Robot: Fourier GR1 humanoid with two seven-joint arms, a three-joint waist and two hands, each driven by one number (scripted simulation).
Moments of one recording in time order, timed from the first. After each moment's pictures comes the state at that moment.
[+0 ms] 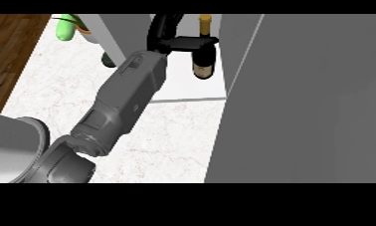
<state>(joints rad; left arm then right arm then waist) -1.21 0.01 -0.04 -0.20 0.47 0.08 -0.59 0.33 -0.65 0.66 -2.51 0.00 -0.55 0.00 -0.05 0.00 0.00</state>
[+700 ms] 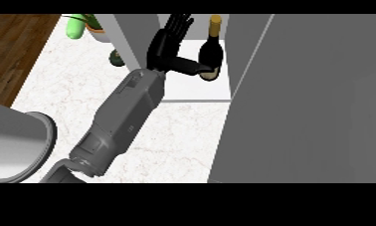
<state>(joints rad) -0.99 0.00 -0.17 -0.47 0.55 -0.04 -0.53 0.34 -0.67 0.64 -2.51 0.00 -0.58 0.03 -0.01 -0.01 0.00</state>
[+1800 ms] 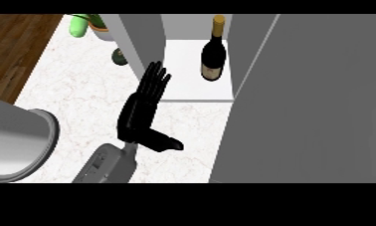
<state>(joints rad) -0.28 0.10 -0.39 -1.25 0.60 0.01 -0.39 0.38 -0.74 0.65 -2.52 0.01 -0.61 -0.01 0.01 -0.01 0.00</state>
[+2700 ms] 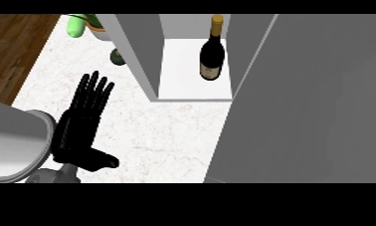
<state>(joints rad) -0.06 0.33 -0.24 -1.44 0.67 -0.14 -0.44 0.34 -0.89 0.79 -2.51 -0.01 -0.33 -0.07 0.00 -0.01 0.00</state>
